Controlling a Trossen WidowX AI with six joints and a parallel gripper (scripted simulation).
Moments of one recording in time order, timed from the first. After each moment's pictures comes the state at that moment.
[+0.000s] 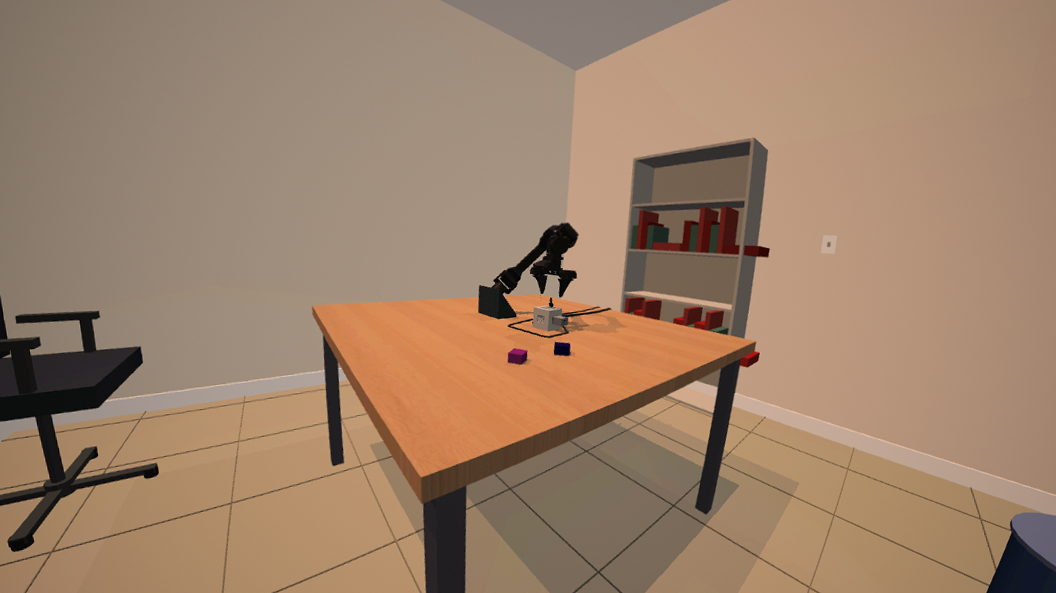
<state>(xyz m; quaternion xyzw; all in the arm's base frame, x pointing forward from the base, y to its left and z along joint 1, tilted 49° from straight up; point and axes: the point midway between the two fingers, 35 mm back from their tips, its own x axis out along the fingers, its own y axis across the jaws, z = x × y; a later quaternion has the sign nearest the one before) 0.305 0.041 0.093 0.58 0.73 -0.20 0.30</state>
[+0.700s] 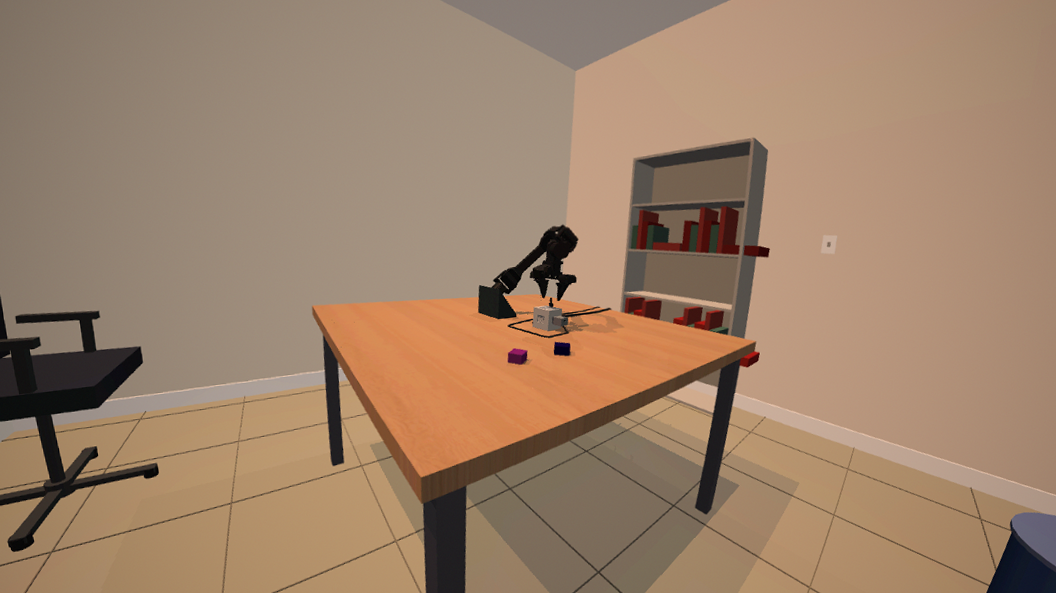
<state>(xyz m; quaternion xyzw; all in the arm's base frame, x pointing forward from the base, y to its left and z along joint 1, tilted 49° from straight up) 0.302 0.053 0.082 0.58 0.73 -0.20 0.30</state>
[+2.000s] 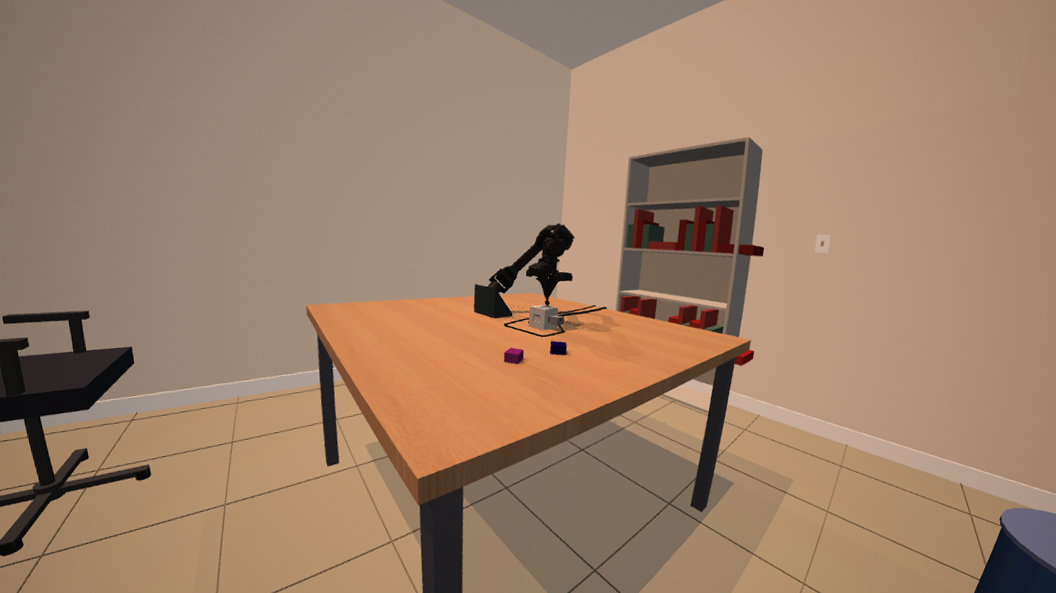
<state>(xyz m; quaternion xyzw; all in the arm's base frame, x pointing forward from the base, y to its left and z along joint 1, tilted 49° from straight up) 0.303 0.050 0.085 0.58 0.73 -0.20 0.29</state>
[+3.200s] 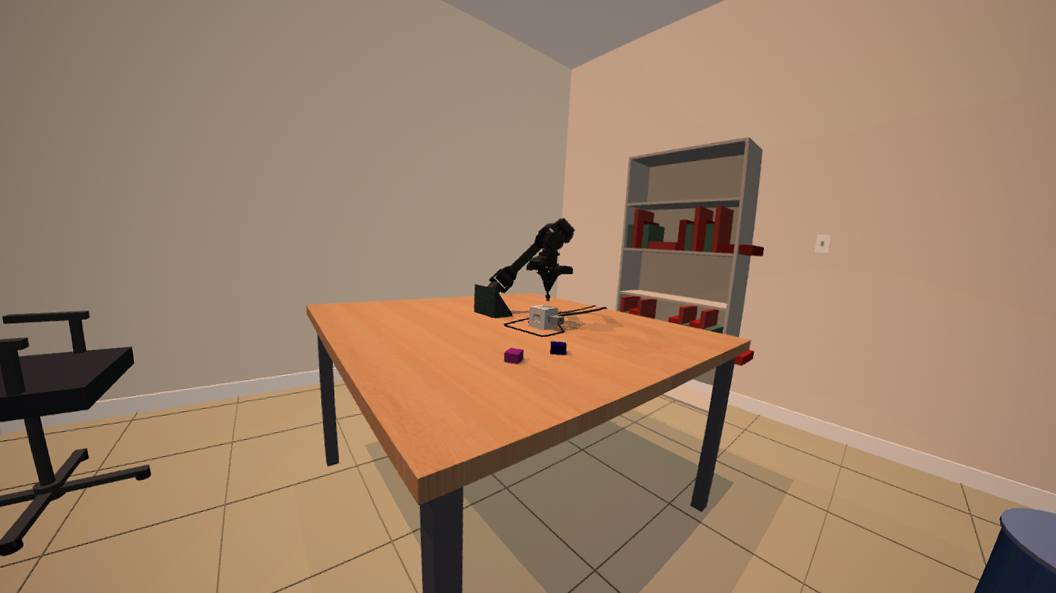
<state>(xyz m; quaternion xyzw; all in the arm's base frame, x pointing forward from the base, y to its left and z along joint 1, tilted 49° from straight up) 0.307 0.032 0.101 0.58 0.73 -0.20 0.29</state>
